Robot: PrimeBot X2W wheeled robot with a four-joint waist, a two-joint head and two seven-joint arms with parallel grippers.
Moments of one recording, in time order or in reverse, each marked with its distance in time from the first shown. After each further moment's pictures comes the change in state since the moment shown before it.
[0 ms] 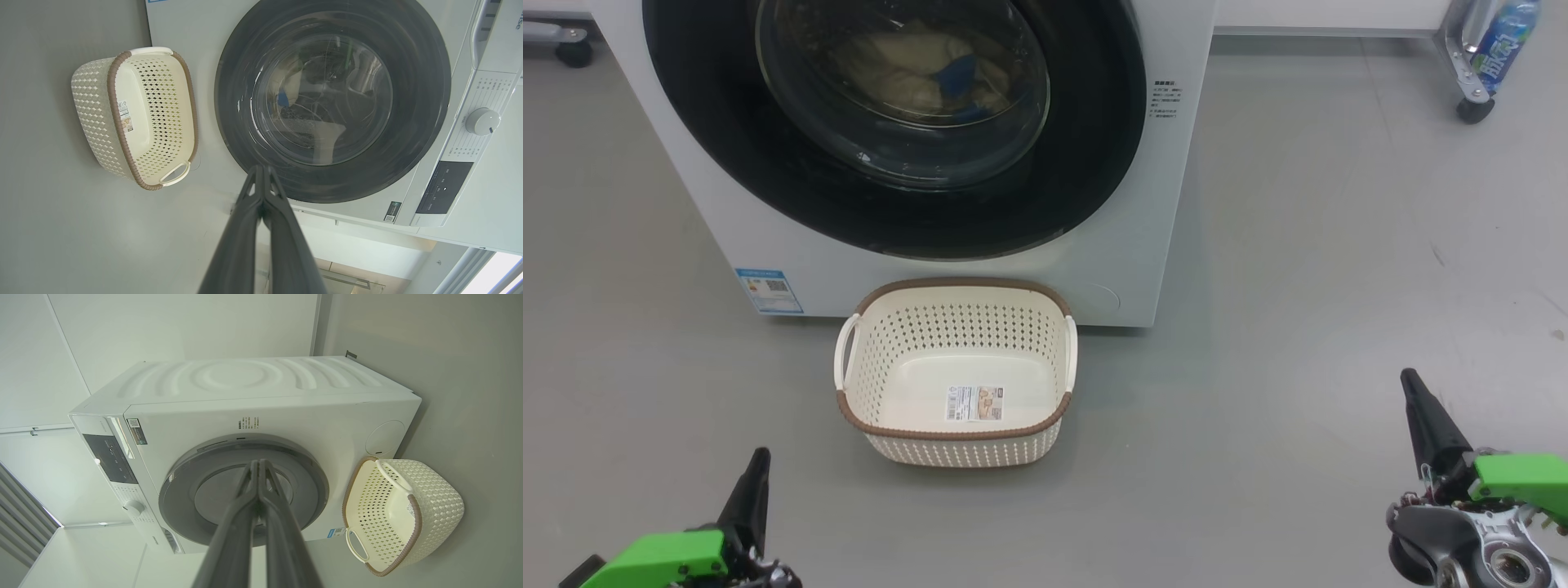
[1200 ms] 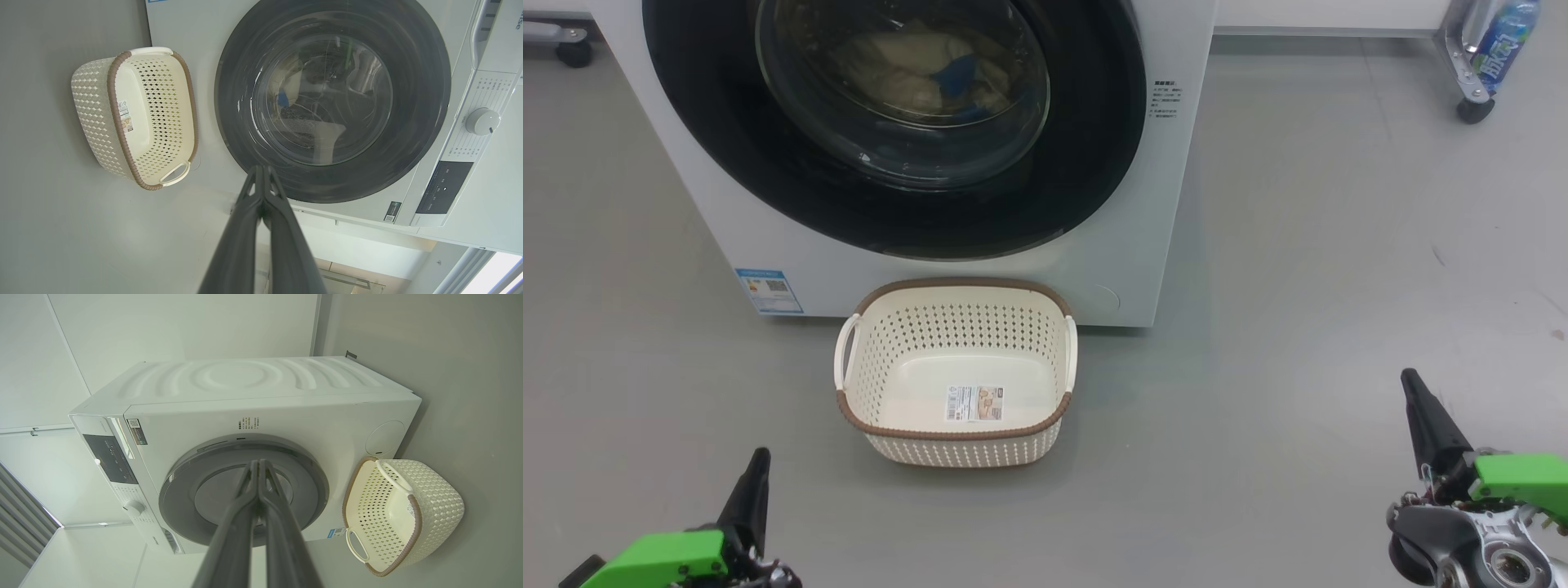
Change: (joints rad) left arm 0.000 0.000 0.000 0.000 0.000 0.000 0.000; right arm 0.000 0.000 -0.001 0.000 0.000 0.000 0.000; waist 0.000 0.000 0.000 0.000
